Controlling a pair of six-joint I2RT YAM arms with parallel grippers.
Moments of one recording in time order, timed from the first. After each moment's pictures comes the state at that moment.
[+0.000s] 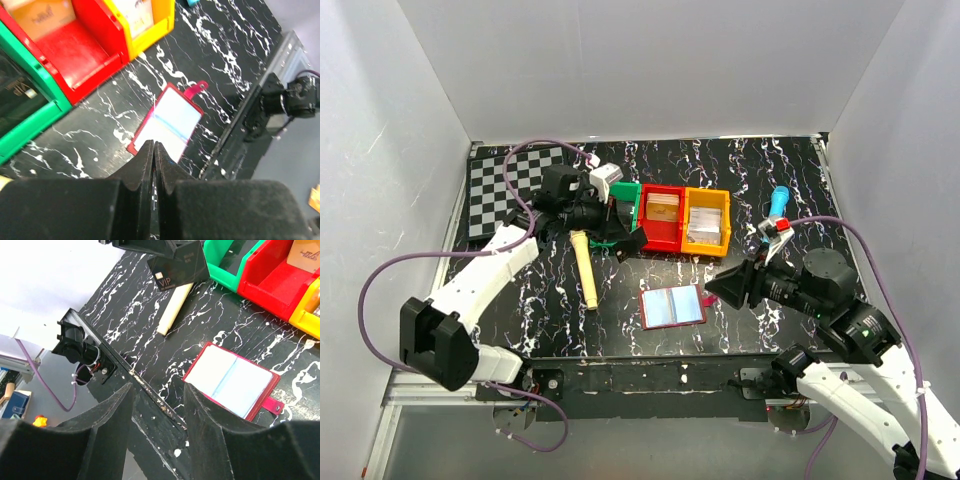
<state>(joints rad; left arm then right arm) -0.47 1.37 1.16 -0.46 0.64 -0.13 0.66 0.52 0.82 -0.59 -0.35 0.46</state>
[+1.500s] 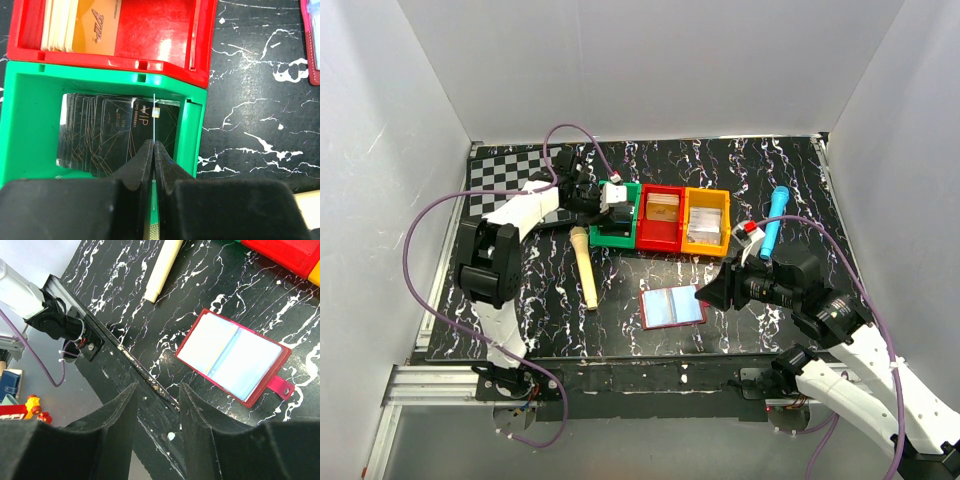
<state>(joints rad) -0.28 1.90 1.44 -0.64 0.81 1.16 0.66 0.62 0.72 -0.56 -0.40 0.44</state>
